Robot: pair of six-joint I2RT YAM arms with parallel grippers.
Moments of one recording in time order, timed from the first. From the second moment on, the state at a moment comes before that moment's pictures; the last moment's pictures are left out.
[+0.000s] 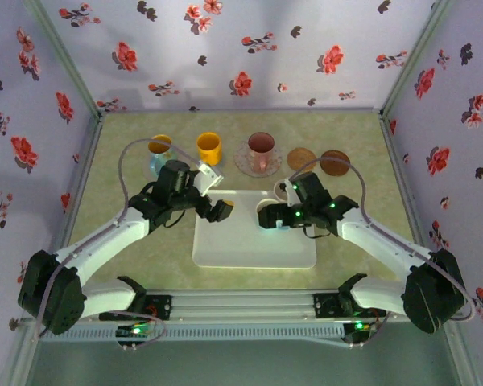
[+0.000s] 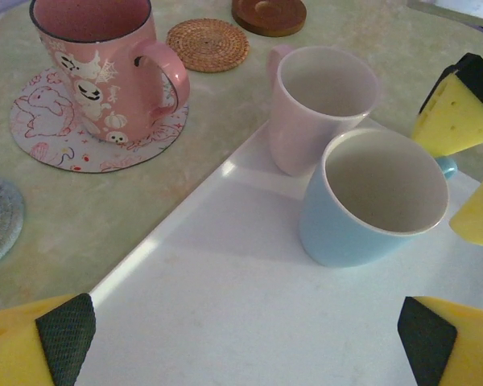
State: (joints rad) left arm -0.62 1.21 0.82 -0.21 0.35 0.14; right arm 0.61 1.19 0.78 -0.55 -0.34 0.48
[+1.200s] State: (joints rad) left arm -0.62 1.22 0.80 -0.19 0.36 0.14; right arm 0.71 1.16 0.85 -0.78 -0.14 0.45
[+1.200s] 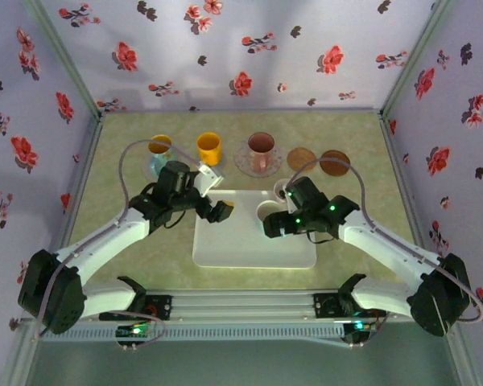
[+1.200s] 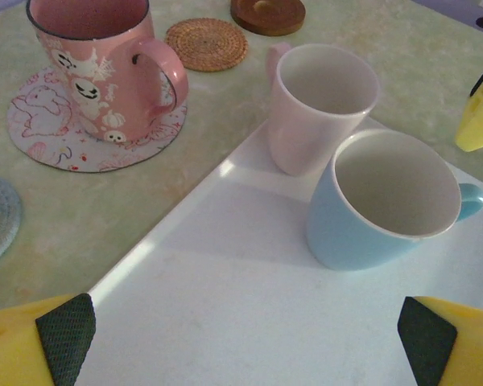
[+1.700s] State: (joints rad) left arm -0.62 1.16 0.75 -0.26 0.50 0.18; right arm 0.76 1.25 0.85 -0.81 -0.08 0.41
